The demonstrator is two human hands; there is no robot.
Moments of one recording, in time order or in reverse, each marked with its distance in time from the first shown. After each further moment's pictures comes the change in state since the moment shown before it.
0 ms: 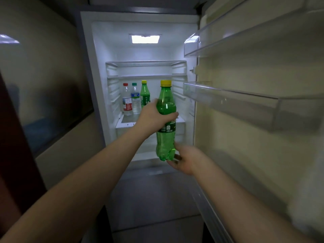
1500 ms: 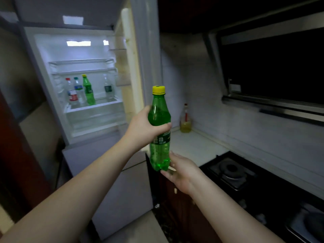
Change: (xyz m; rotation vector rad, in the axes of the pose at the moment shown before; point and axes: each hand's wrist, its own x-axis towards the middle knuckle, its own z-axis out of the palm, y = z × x) left_hand -0.419 0.256 0.019 -0.091 -0.284 0.191; right_hand -0.467 0.163 -0.172 0.207 0.207 -0.173
